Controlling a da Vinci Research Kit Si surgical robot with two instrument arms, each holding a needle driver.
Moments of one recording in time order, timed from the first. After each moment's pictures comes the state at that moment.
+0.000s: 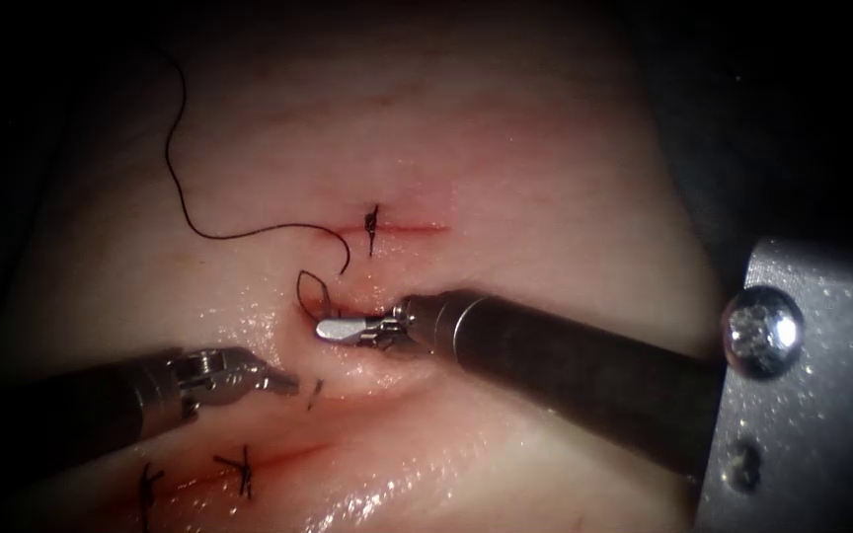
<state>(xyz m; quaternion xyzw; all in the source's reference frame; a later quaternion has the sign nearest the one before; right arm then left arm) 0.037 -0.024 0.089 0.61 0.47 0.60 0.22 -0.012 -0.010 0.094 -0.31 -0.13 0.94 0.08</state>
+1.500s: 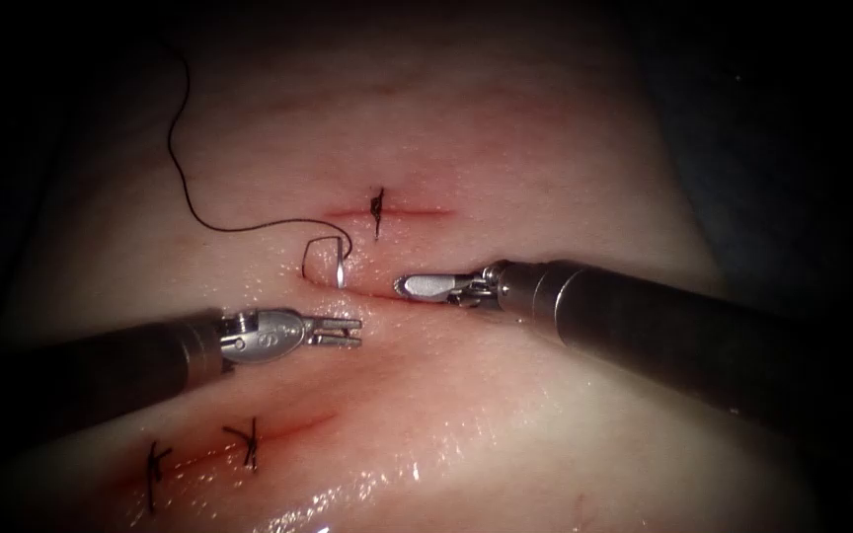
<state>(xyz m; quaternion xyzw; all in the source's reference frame) 0.028 -0.018 0.088 0.55 0.52 0.59 0.27 -0.017 -0.005 0.099 -0.51 -0.09 0.85 0.09</state>
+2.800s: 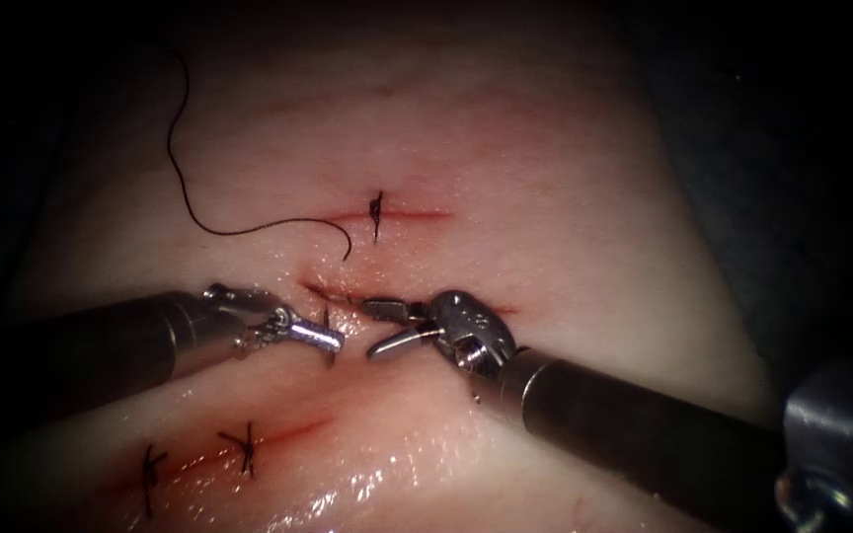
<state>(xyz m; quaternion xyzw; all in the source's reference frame) 0.030 -0.019 0.087 0.29 0.68 0.29 0.61 -0.016 -0.005 0.092 -0.42 -0.54 0.54 0.49</state>
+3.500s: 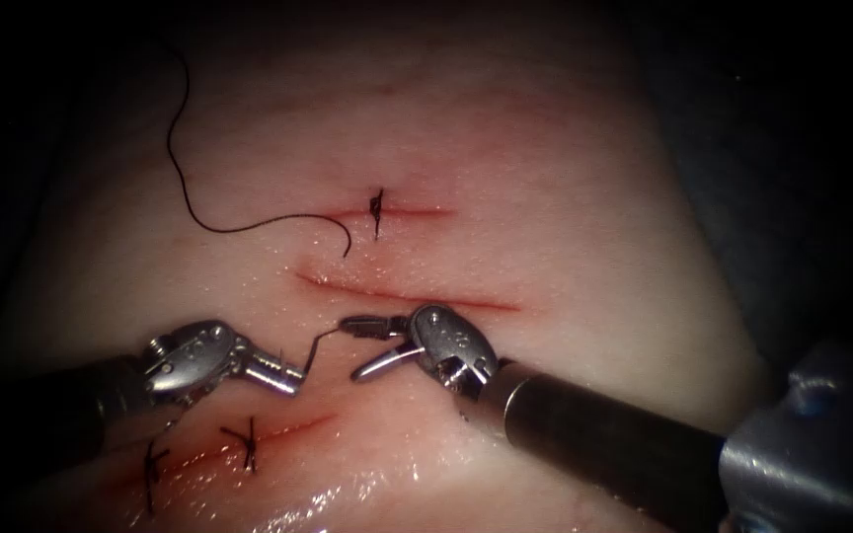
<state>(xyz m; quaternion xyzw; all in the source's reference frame) 0.032 -0.021 0.088 0.23 0.69 0.23 0.65 -0.013 -0.006 0.084 -0.60 -0.33 0.71 0.17</state>
